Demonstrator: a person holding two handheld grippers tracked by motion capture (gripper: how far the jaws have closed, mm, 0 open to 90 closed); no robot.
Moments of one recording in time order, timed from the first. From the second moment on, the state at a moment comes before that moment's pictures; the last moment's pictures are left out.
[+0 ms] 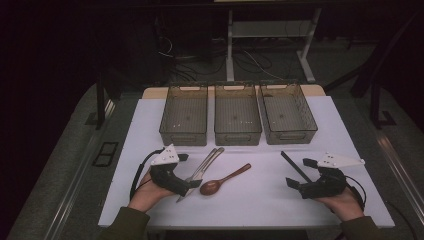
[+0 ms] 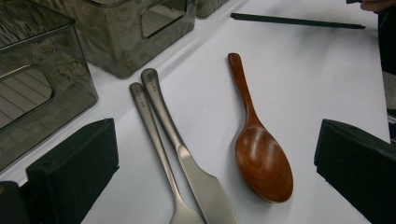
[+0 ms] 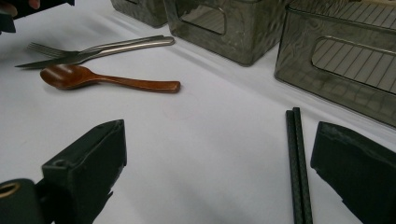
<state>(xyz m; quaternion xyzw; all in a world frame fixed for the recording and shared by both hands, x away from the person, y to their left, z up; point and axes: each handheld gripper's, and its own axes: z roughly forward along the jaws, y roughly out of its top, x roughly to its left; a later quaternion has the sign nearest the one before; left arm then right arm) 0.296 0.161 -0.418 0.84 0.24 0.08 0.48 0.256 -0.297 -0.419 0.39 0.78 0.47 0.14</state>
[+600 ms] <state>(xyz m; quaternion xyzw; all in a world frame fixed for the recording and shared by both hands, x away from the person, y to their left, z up) 0.293 0.161 -0.419 0.84 0.24 0.08 0.48 0.259 -0.298 -0.409 0.38 0.79 0.46 0.13</state>
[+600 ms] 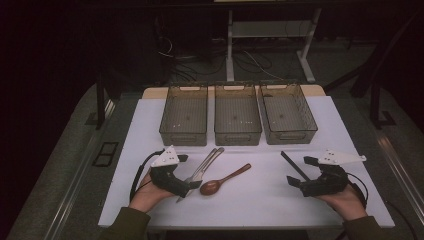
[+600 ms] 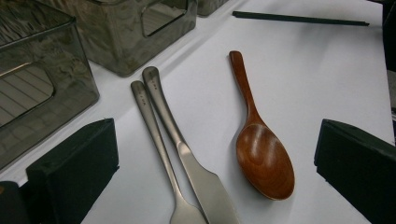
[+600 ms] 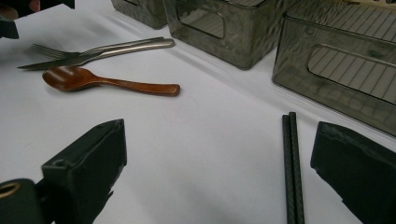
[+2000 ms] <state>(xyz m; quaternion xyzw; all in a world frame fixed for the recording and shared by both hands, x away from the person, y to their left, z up) 0.292 0.164 -0.421 0.84 0.24 0.09 0.48 0.274 -0.333 -0.408 0.42 0.79 0.43 0.16</state>
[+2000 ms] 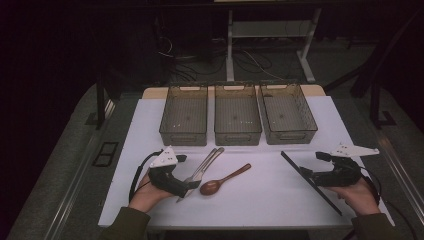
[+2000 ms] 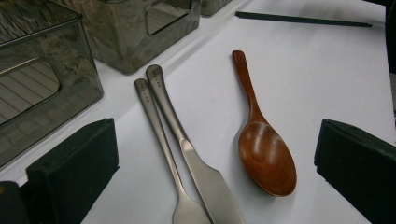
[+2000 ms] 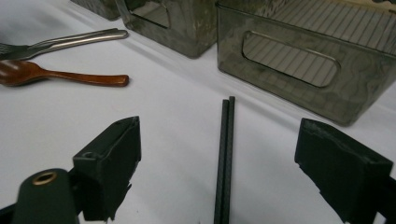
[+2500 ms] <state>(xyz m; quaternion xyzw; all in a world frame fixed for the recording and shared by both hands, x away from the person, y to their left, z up) 0.292 0.165 -0.421 0.84 0.25 0.09 0.48 0.271 -0.344 -0.421 0.43 0.80 0.40 0.15</state>
